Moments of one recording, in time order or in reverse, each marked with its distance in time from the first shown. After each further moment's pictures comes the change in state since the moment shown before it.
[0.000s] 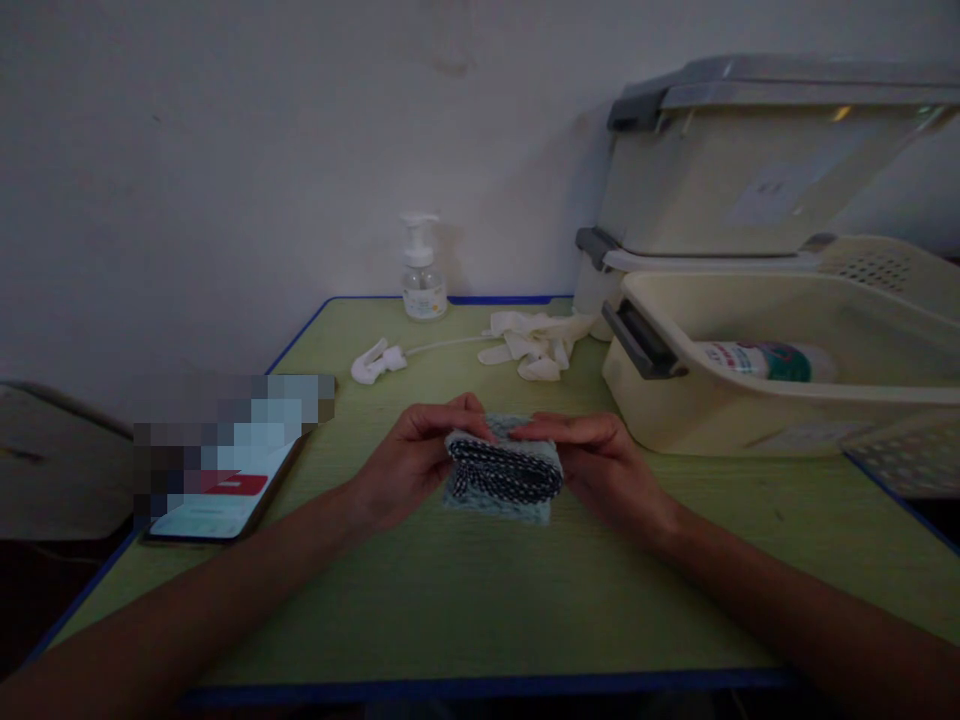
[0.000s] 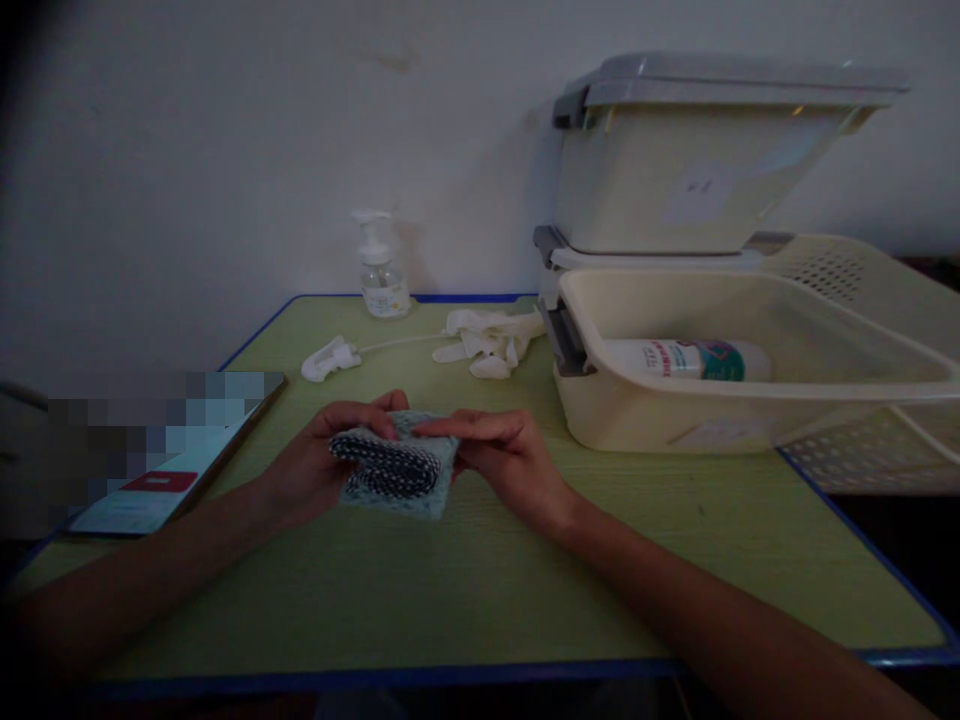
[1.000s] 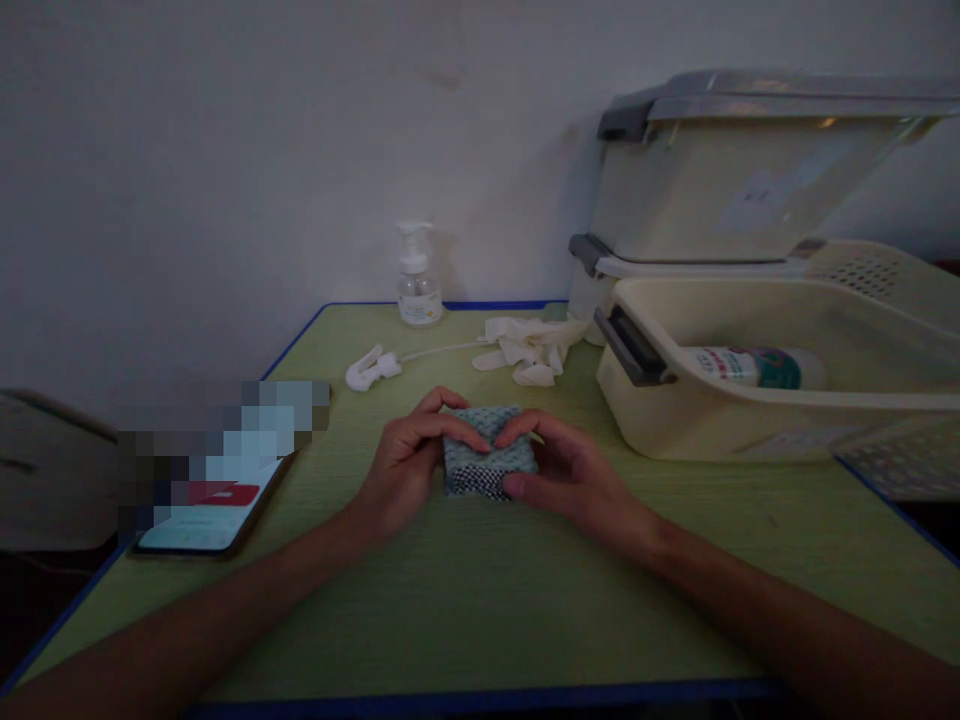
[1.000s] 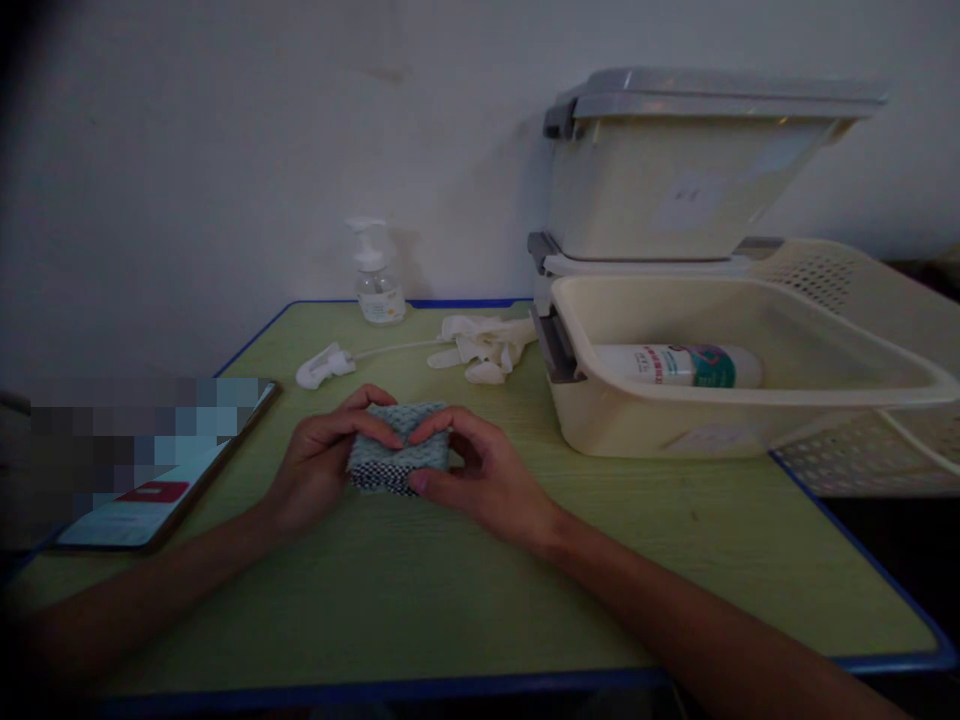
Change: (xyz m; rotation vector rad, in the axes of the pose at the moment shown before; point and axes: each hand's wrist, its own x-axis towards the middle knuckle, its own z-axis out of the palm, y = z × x) left_hand -0.002 -0.007 -0.003 0.392 0.171 0.206; right_hand 0.001 -0.004 0.012 -0.015 0.011 0.142
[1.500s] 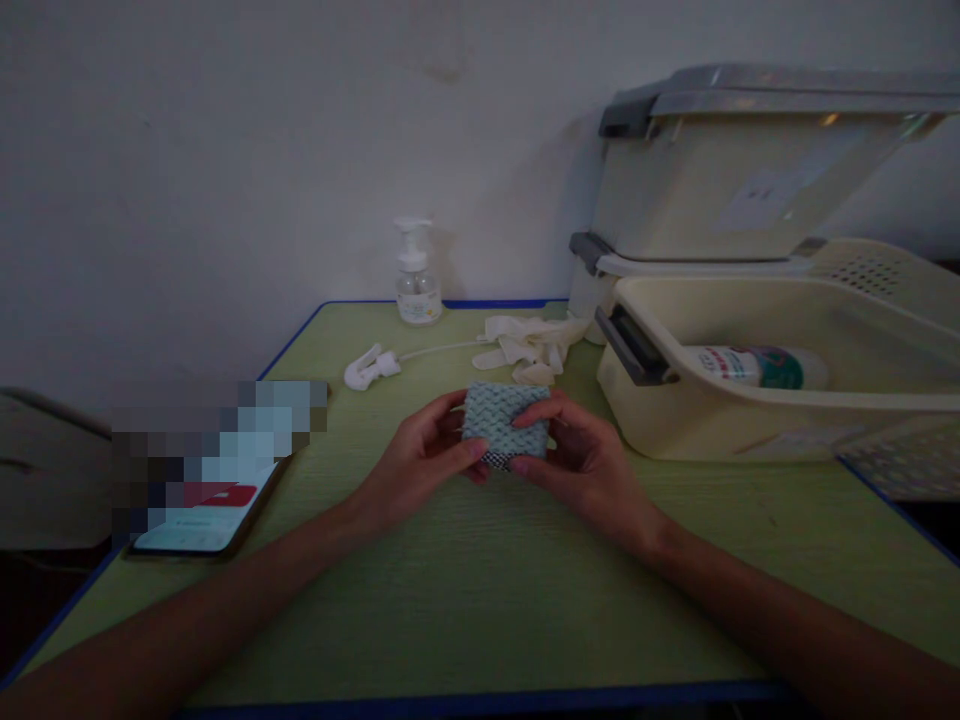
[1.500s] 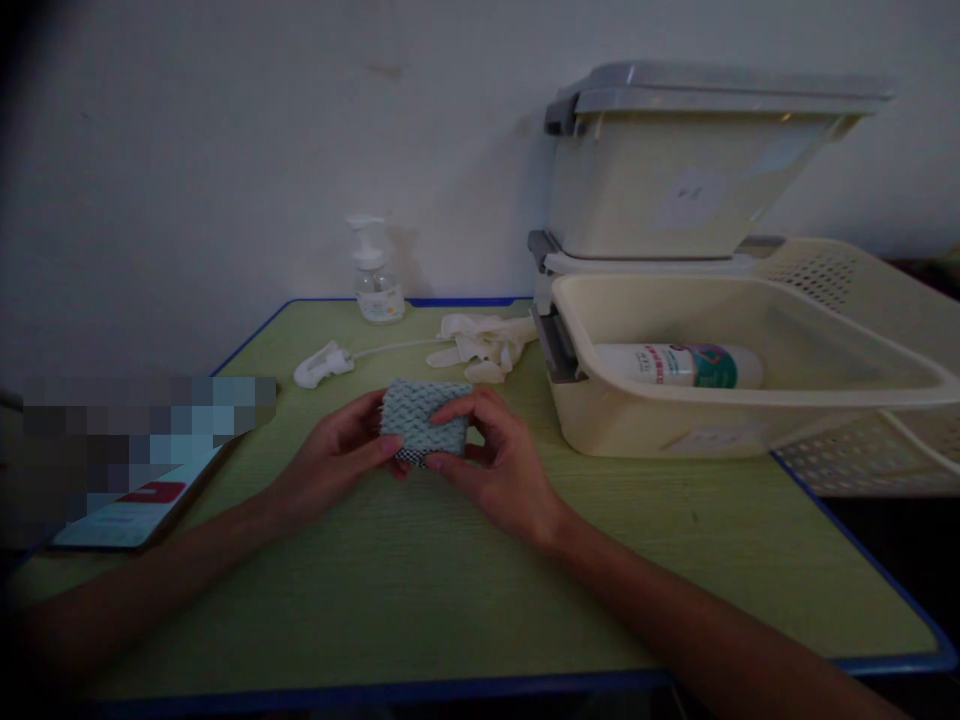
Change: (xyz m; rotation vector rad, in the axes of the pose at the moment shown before) left_hand 0.004 -0.003 0.005 -0.142 -0.120 -0.242; right_hand 0.000 0.003 -0.009 -0.225 0.215 -0.136
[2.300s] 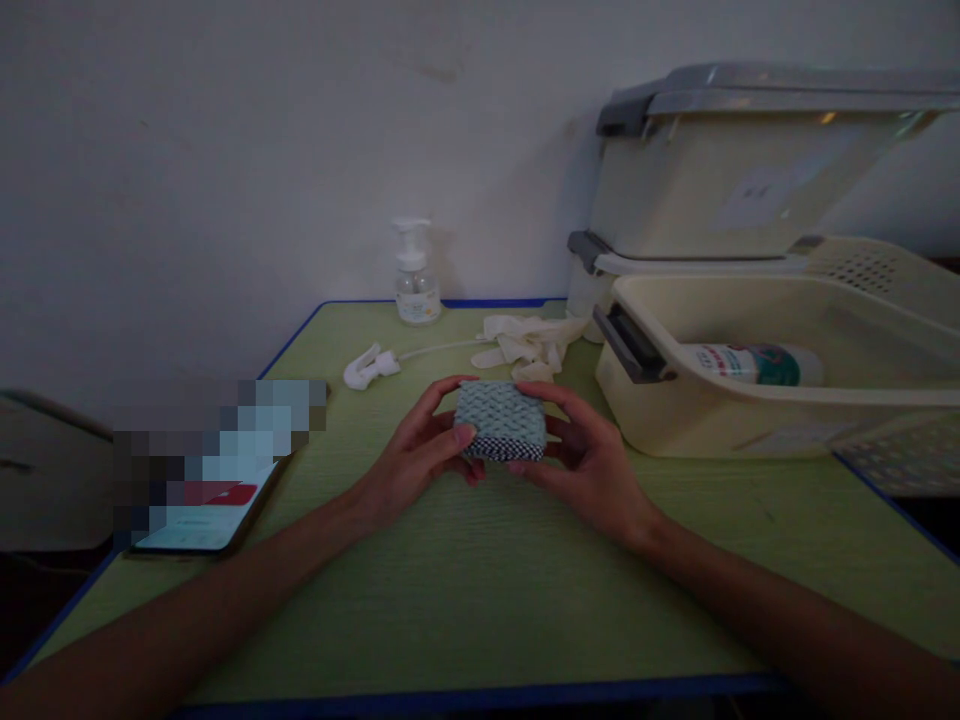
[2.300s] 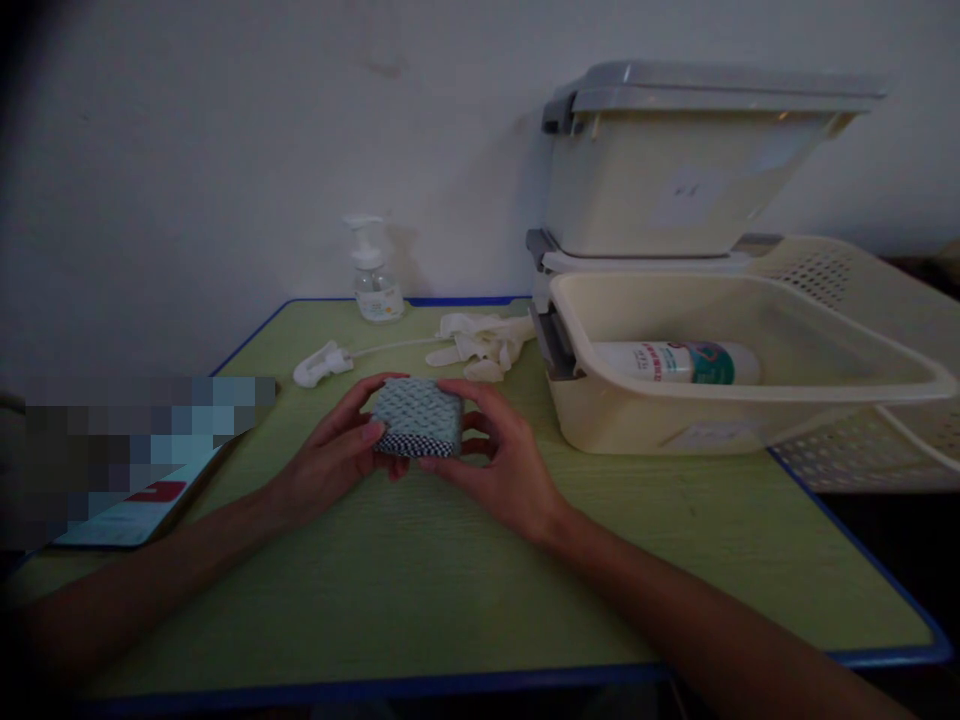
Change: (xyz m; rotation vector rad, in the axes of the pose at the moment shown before) left_hand 0.001 -0.003 -0.005 -0.173 -0.073 0.010; right_hand -0.001 0.003 -0.002 -0.107 0.015 -0.040
